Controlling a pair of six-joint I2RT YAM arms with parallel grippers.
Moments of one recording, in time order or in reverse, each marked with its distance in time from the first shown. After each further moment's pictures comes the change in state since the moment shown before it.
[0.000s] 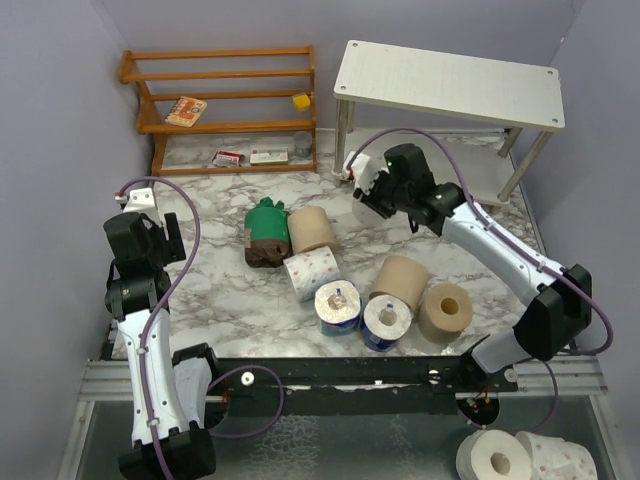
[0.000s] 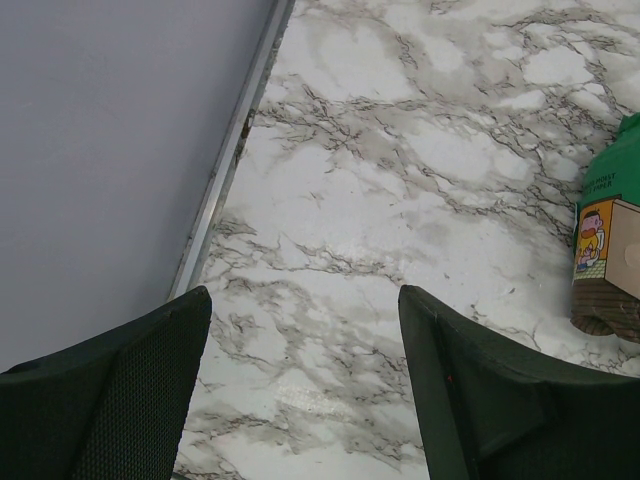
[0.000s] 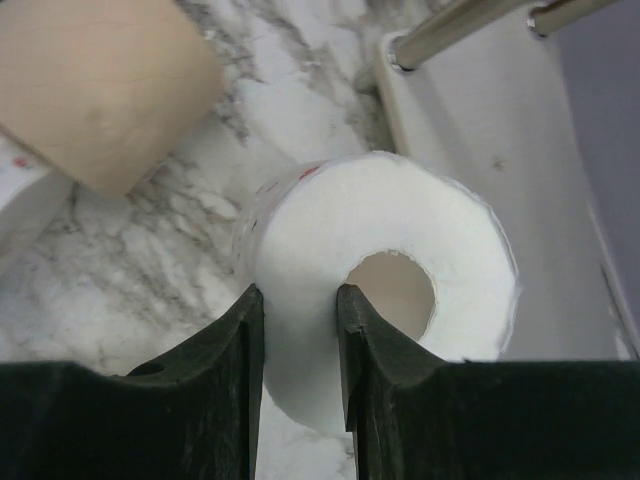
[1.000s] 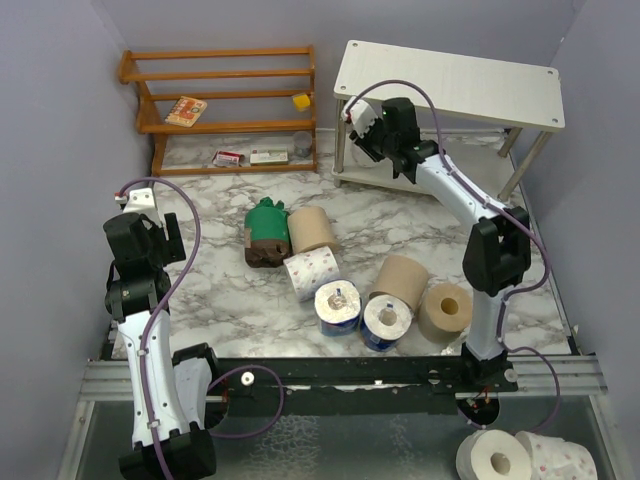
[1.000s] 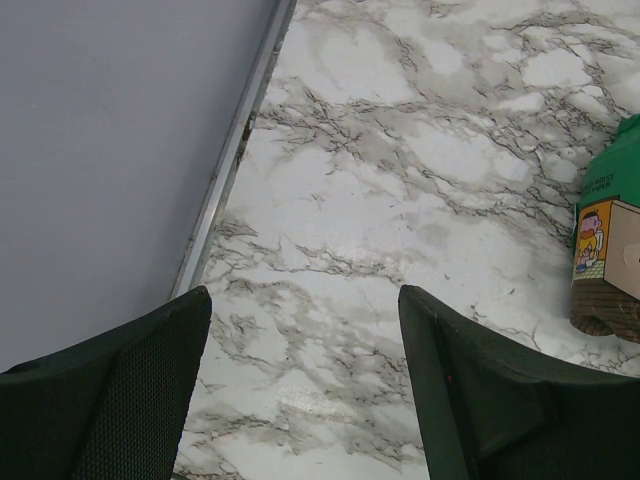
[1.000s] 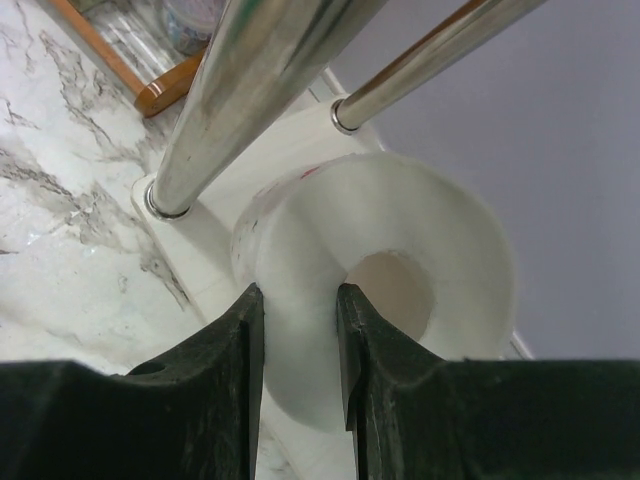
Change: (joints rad) left arm 0.000 -0.008 0.000 0.000 0.000 0.002; right arm -0.206 0.483 0.463 0.251 -0.037 -0.060
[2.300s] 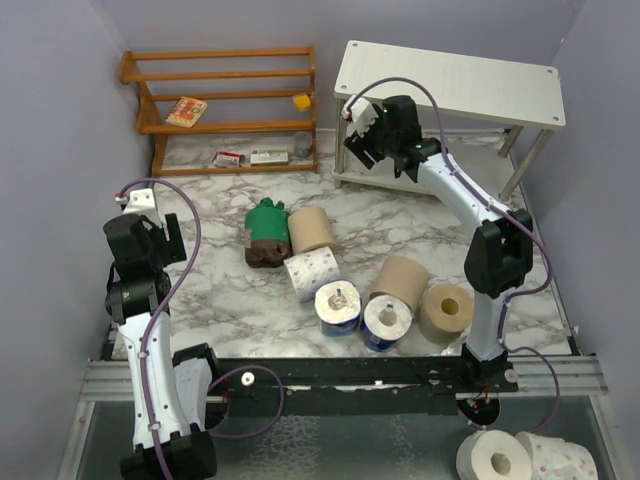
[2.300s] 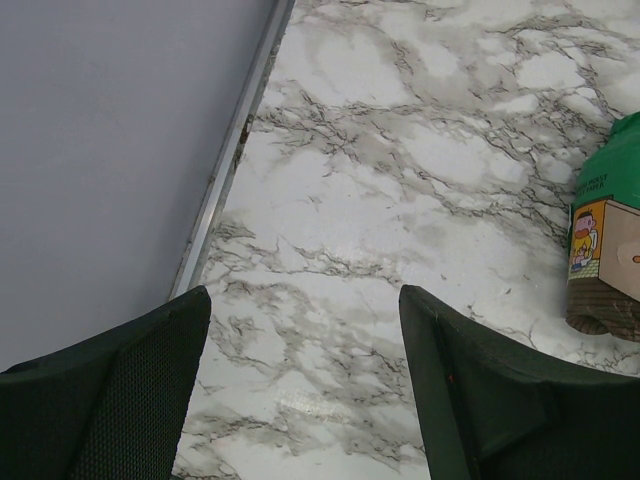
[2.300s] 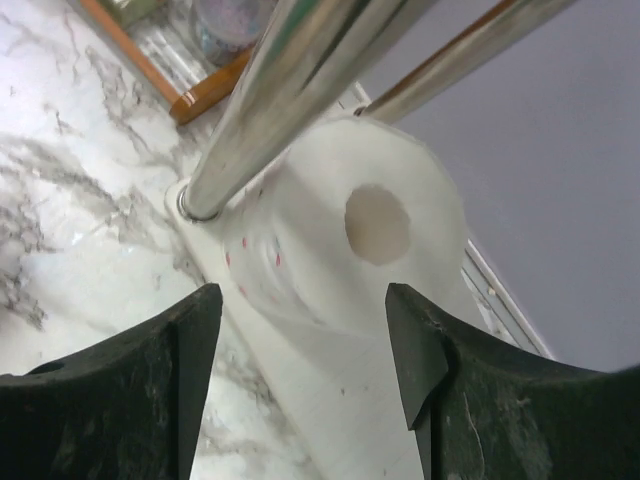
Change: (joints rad) left arm 0.000 -0.006 0.000 0.000 0.008 0.001; right arm 0.001 0.033 0.046 -0.008 -0.023 0.043
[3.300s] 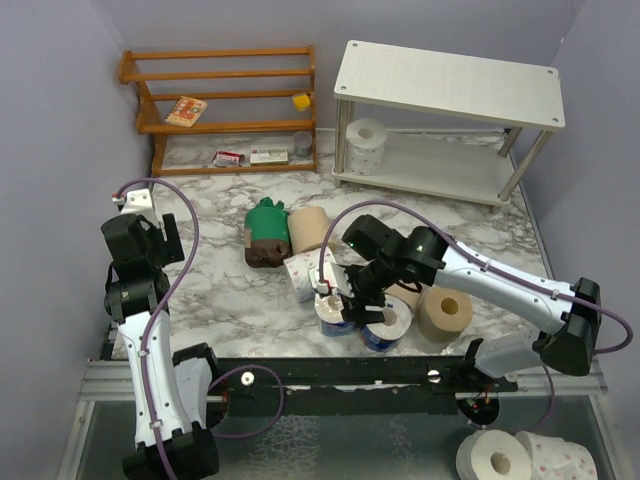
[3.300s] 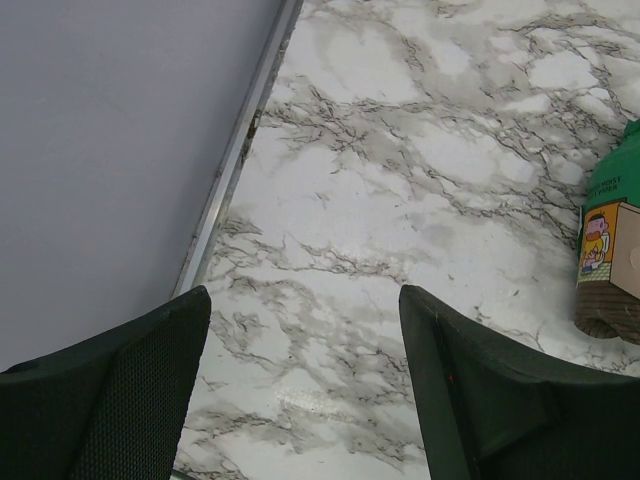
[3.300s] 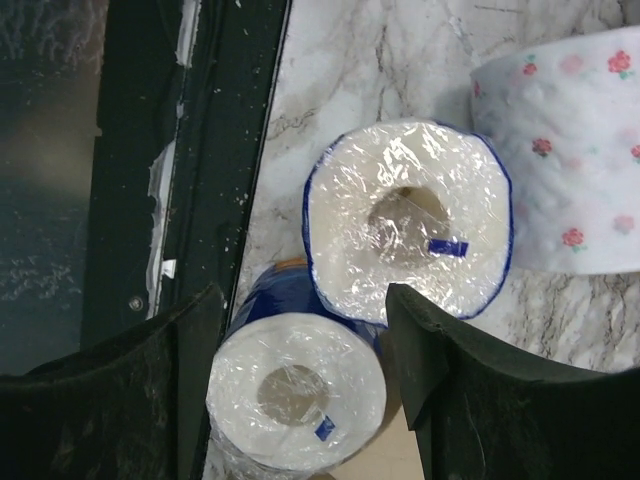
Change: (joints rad) left arm 0.019 0.001 -0.003 0.000 0.002 0.001; right arm 0.575 -0.626 -0.561 -0.703 -0.361 -0.072
